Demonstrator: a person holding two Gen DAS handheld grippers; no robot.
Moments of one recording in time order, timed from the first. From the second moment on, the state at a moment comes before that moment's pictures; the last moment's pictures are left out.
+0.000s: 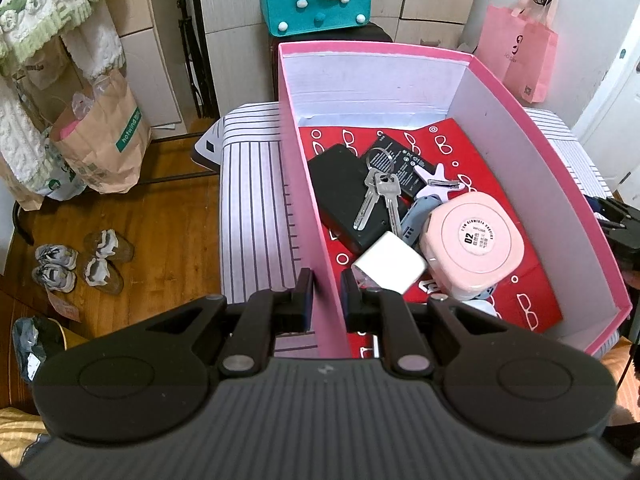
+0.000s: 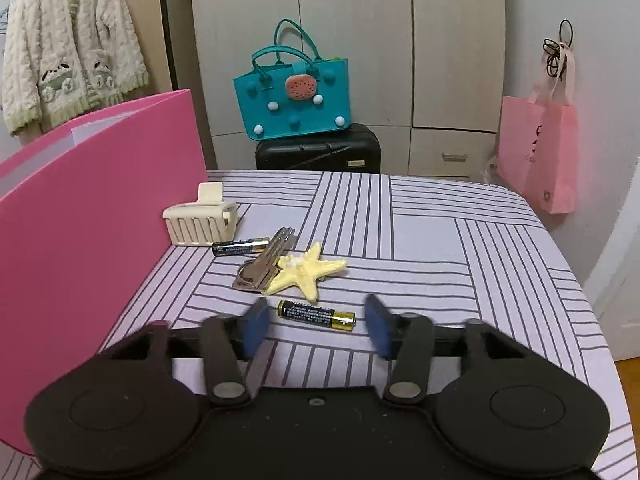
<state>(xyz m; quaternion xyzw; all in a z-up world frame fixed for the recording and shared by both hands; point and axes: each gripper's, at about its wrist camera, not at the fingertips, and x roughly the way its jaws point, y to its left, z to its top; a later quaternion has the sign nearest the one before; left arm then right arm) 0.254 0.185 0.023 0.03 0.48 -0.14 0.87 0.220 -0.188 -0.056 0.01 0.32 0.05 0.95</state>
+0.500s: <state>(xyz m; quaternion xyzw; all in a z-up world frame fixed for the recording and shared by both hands) 0.251 0.184 0.024 0.04 0.47 -0.14 0.87 0.210 -0.192 -0.048 0.04 0.33 0.06 0.94</state>
